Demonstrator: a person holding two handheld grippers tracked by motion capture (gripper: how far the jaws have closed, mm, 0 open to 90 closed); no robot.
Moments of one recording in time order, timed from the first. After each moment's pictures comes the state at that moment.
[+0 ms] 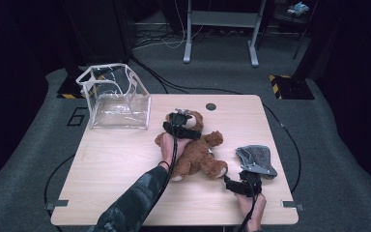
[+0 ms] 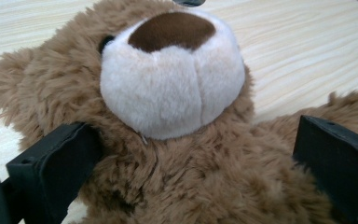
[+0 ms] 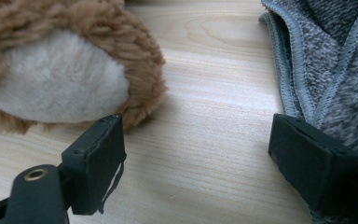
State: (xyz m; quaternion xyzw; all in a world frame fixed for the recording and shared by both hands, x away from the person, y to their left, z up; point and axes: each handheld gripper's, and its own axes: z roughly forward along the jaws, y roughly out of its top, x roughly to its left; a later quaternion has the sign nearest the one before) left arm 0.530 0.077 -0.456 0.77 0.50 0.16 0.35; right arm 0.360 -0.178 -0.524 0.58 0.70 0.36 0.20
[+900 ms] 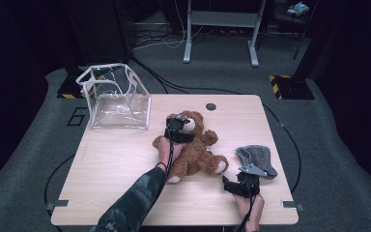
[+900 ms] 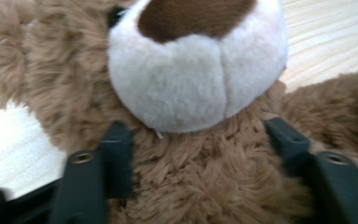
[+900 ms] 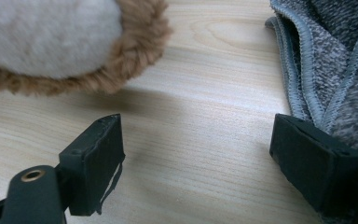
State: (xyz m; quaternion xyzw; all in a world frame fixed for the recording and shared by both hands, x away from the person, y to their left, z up) left arm 0.530 0.088 -0.480 0.77 0.50 0.13 0.36; right arm 0.358 -0.172 -0.527 0.57 0.71 0.36 0.22
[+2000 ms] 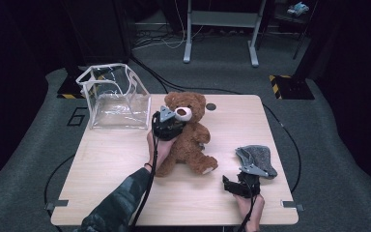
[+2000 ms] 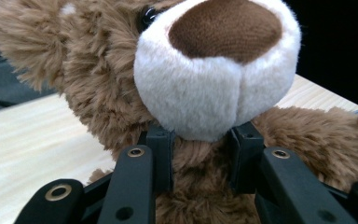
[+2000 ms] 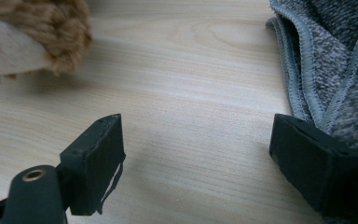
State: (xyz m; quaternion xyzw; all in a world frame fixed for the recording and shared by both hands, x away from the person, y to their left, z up) left arm 0.492 0.124 -0.421 0.73 0.39 0.24 0.50; right arm 0.357 -0.174 -0.528 0.57 0.71 0.37 0.21
